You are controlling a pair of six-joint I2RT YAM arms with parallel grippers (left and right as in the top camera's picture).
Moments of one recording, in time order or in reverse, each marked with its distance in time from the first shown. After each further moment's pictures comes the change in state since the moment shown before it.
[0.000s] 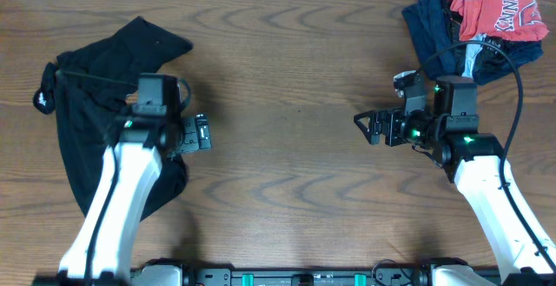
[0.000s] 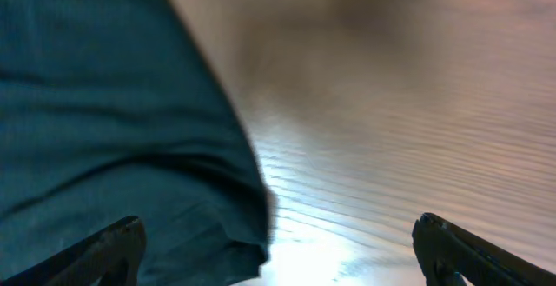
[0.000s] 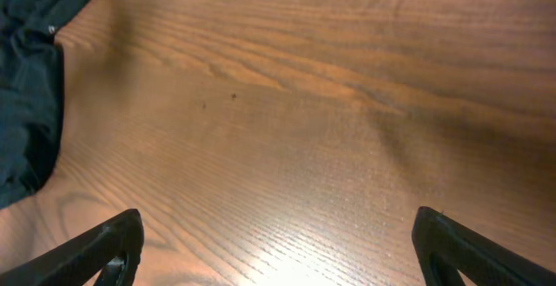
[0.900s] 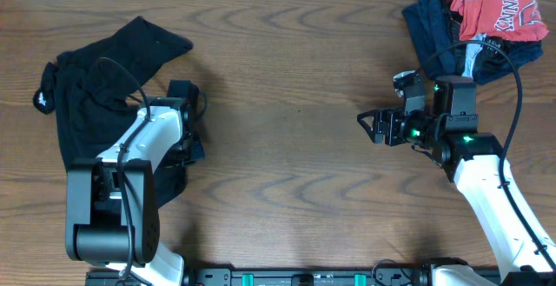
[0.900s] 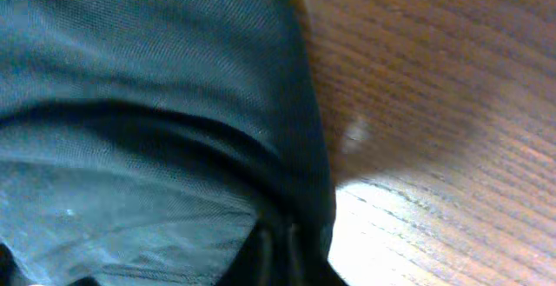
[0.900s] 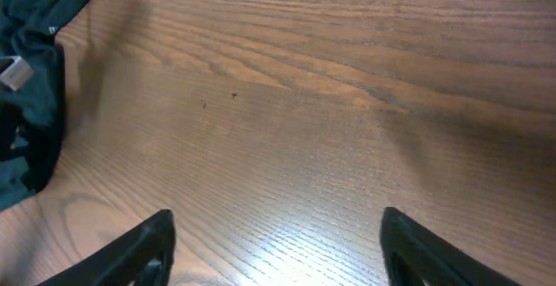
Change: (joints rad) left arm 0.000 0.379 0.000 -0.018 -0.138 -0.183; right arm 0.000 0.002 0.000 0.003 -0.002 0.005
